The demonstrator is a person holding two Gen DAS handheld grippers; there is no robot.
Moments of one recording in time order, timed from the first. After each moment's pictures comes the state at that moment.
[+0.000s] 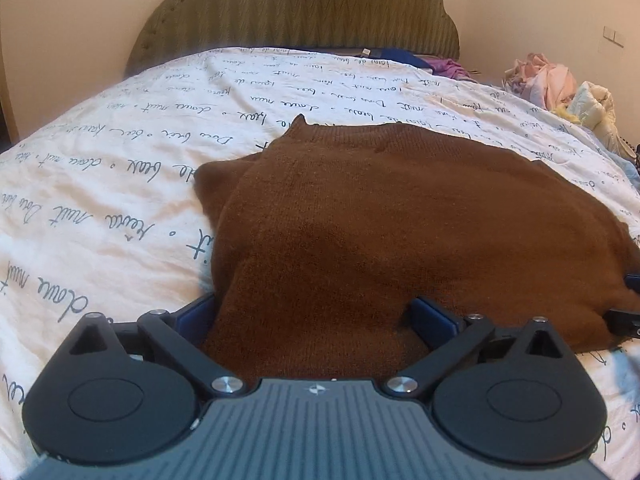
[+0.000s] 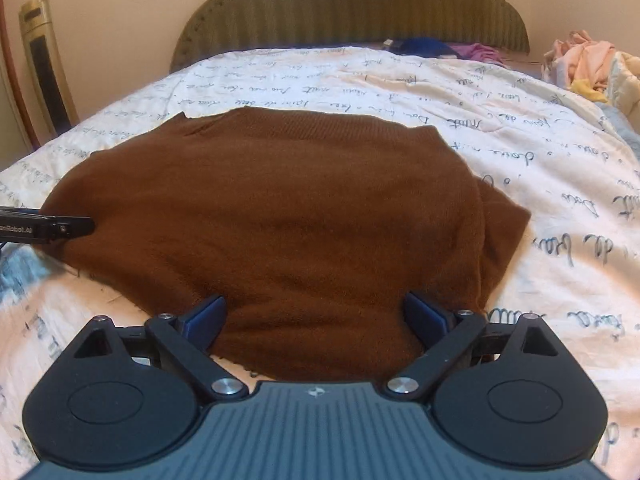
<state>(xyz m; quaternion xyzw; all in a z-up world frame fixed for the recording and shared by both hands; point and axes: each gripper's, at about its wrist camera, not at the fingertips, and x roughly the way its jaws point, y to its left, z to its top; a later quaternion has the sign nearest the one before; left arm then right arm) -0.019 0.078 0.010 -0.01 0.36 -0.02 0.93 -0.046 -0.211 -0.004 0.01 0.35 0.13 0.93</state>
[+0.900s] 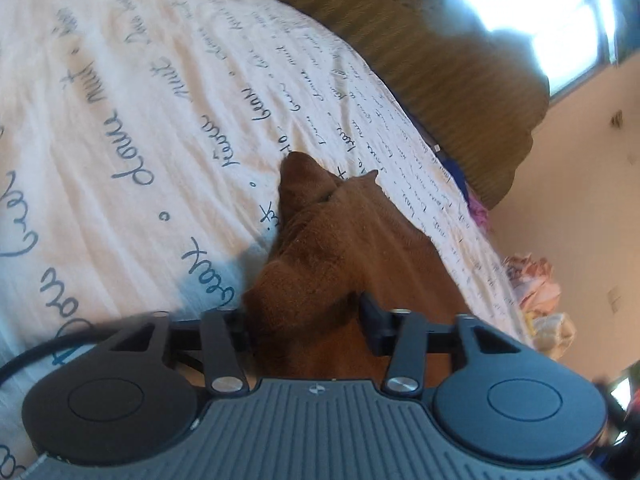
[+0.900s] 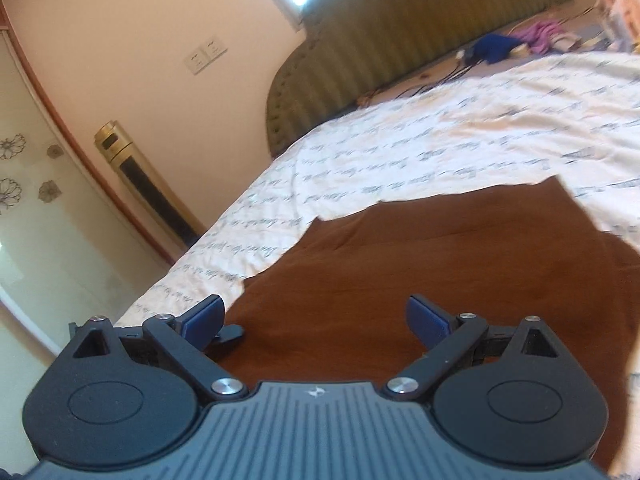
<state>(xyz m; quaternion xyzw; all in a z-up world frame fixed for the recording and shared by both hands) -0.035 0.149 0.018 -0.37 0.33 0.04 0.87 0.001 -0.184 0.081 0.22 0.33 0.28 0.88</state>
